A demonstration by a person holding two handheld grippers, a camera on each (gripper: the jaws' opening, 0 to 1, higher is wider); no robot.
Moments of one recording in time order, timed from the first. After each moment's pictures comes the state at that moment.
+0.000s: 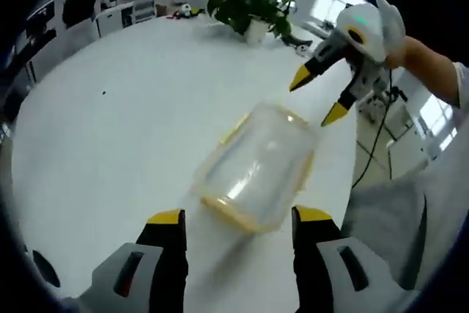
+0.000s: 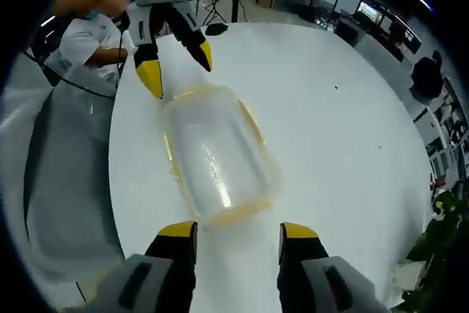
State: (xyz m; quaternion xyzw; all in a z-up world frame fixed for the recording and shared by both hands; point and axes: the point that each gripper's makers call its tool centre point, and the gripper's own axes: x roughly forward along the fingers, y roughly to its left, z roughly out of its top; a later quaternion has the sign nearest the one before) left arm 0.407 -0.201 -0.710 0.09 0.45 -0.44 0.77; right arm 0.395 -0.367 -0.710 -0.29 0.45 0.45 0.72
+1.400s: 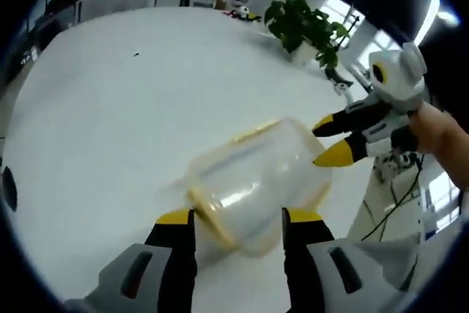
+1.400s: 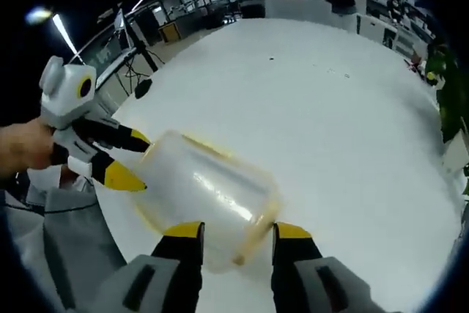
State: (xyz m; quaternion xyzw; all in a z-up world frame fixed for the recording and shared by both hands) left arm 0.405 -0.215 -0.735 -0.01 0.49 -0.33 0.81; right arm 0.408 -0.342 -0.733 -0.05 0.51 0.31 0.80
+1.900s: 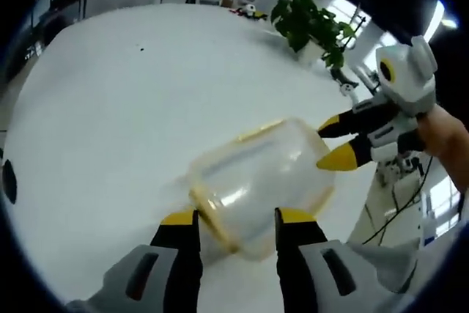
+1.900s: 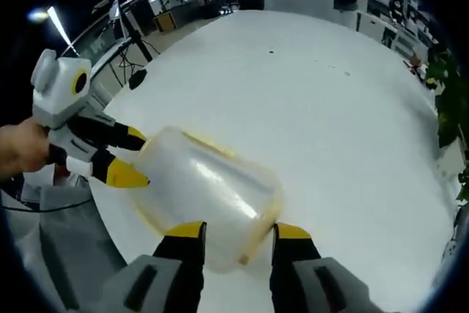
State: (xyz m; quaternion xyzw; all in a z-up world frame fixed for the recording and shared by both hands) left arm 0.407 -0.217 -0.737 -0.05 0.49 -0.31 0.81; right arm 0.407 -0.342 -0.734 -0.07 0.53 0.30 0.79
